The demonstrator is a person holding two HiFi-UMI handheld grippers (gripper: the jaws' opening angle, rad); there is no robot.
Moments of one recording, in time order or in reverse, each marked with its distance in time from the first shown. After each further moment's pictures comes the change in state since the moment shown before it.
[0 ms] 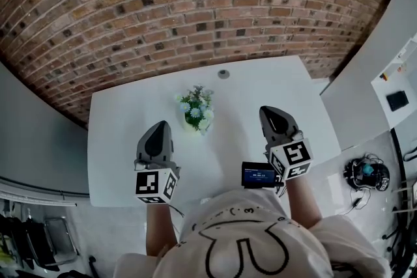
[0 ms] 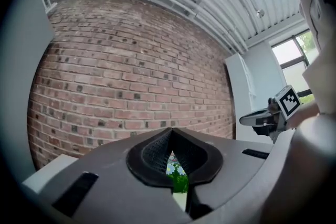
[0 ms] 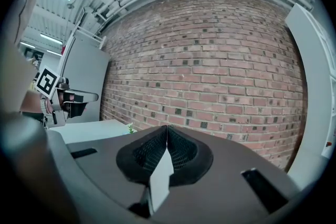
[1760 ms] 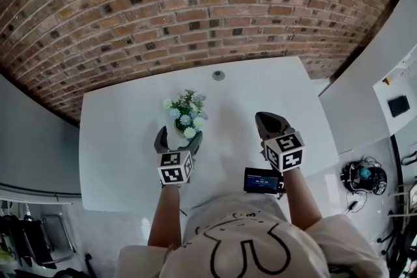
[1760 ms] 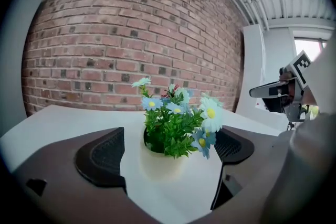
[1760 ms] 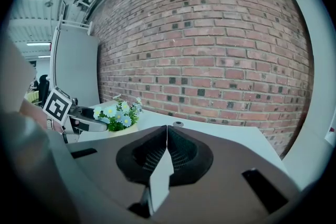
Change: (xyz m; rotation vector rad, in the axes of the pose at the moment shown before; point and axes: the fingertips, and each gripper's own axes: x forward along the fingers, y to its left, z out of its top) left arm 0.089 -0.035 -0.175 -0.142 0.401 0.006; right arm 0.044 -0.042 -0.092 0.090 0.277 0.053
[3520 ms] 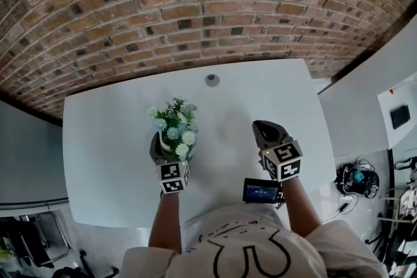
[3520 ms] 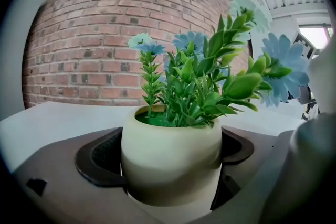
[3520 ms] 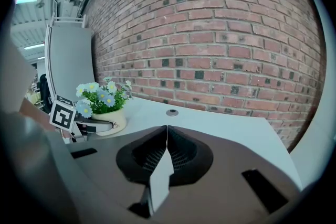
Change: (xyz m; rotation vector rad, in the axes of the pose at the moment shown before) left arm 0.083 0.019 -0.033 0.037 -0.026 0.092; right arm 0.067 -0.045 -0.033 0.021 0.118 0.053
